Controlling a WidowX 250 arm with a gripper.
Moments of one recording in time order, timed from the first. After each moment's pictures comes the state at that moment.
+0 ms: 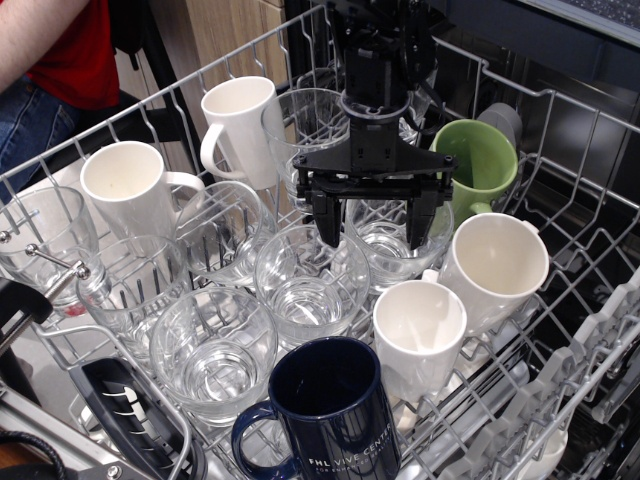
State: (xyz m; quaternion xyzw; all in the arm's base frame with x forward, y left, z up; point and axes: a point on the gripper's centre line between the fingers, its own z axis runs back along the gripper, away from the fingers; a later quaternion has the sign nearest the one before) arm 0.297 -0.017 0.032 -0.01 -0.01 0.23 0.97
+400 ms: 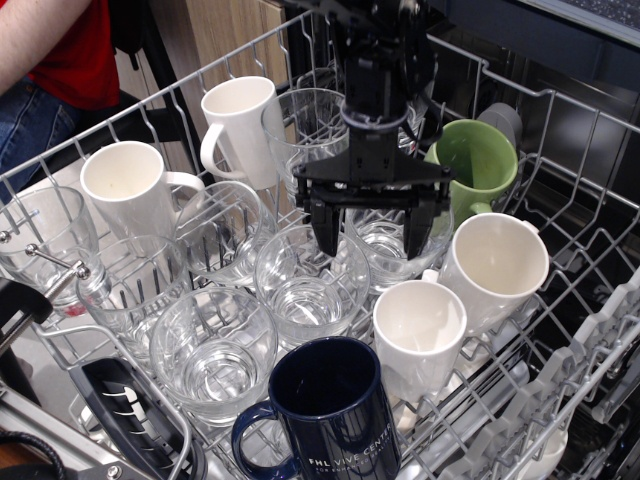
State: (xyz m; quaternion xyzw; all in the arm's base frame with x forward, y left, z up) arm 0.295 -0.017 0.023 -0.01 0.00 0.23 0.97
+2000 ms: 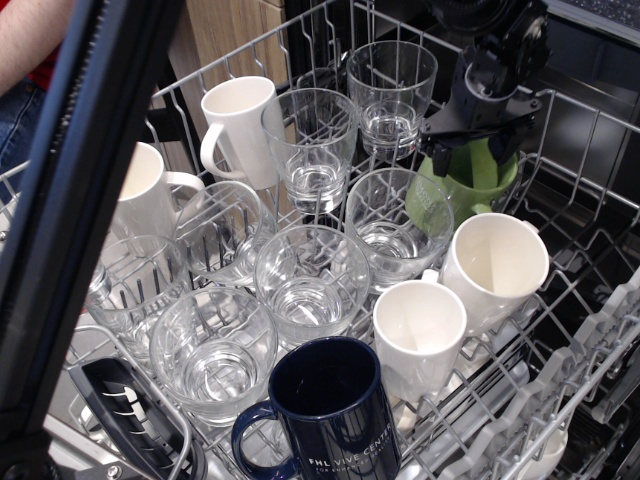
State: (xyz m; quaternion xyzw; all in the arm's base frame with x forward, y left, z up) arm 0.466 -0.023 -0.021 0.02 -0.19 0.37 0.91
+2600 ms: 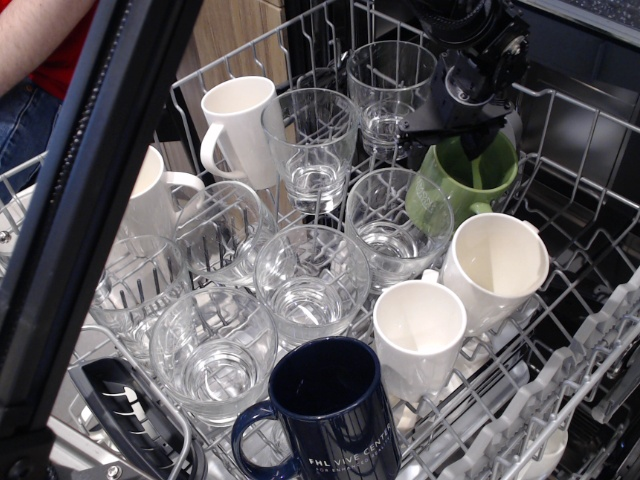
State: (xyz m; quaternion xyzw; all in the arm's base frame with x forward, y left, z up) arm 0.472 -0.003 -0.028 0.06 -0.21 0.36 0.90
